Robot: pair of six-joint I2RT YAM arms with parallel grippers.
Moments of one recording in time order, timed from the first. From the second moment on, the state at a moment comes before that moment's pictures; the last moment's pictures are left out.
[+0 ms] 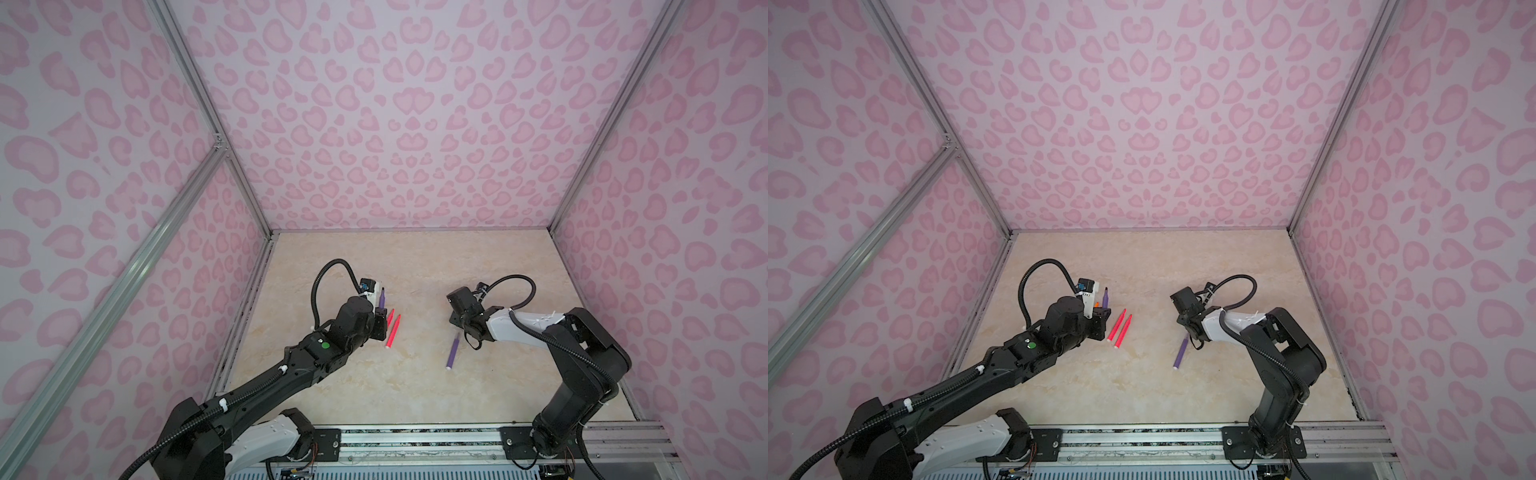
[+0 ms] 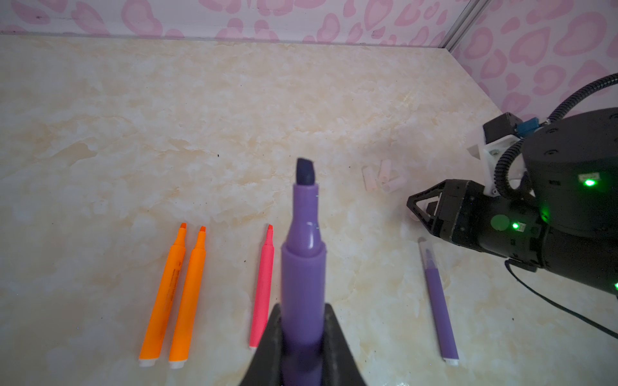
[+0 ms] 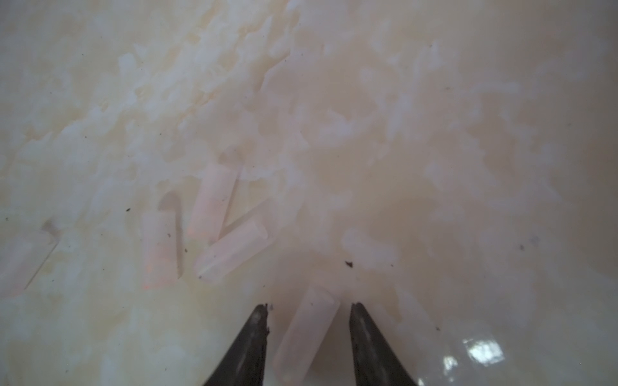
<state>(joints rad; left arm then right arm) -0.72 1.10 0.69 -0.16 -0.17 -0.39 0.57 1.72 0.84 -0.17 0.41 0.96</state>
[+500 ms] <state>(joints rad) -0.73 1.09 0.69 -0.16 -0.18 -0.39 0.57 1.74 0.85 -0.15 0.41 0.93</state>
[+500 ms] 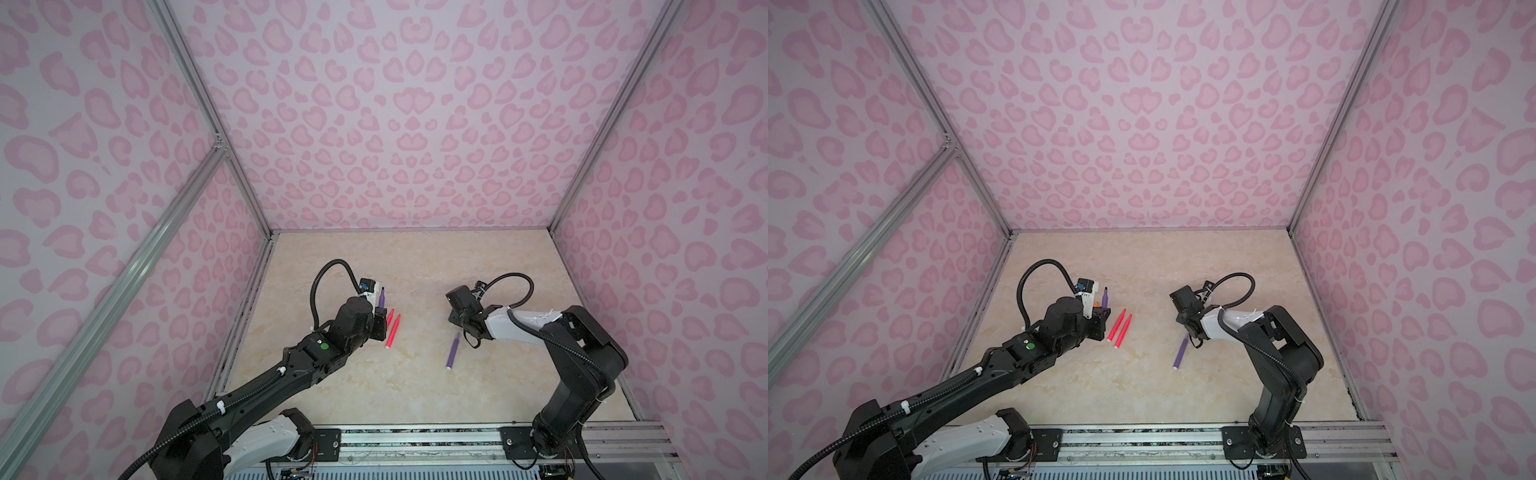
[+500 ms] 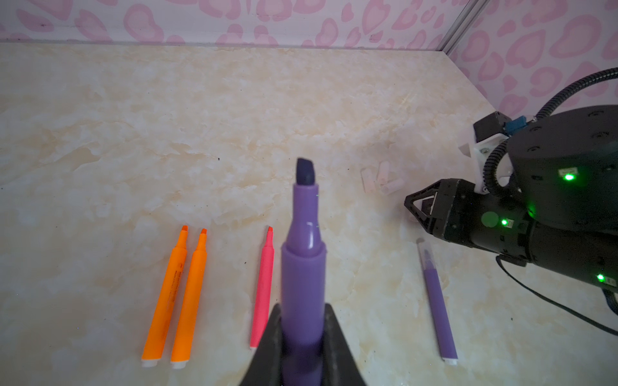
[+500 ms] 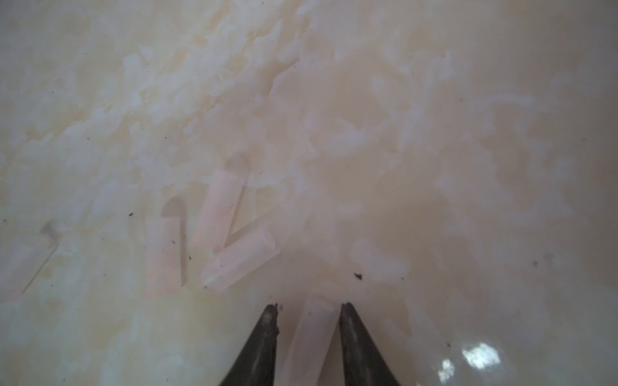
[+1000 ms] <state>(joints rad) -0.73 1.09 0.69 -0.16 -0.18 -0.39 0.57 1.77 0.88 -0.15 0.42 0.92</state>
